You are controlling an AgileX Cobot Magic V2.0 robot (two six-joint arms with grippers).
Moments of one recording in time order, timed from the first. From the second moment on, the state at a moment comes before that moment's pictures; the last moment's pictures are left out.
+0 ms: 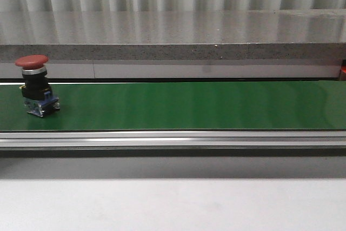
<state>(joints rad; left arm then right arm) 0.39 1.87 -1.22 0.15 0.52 -0.28 -0.08 0.61 -0.59 0.13 0.58 -0.02</state>
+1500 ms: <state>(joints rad) 0.07 1.40 -1.10 0.10 0.72 -0.24 -0.08 0.61 -0.59 0.13 0.58 -0.02</state>
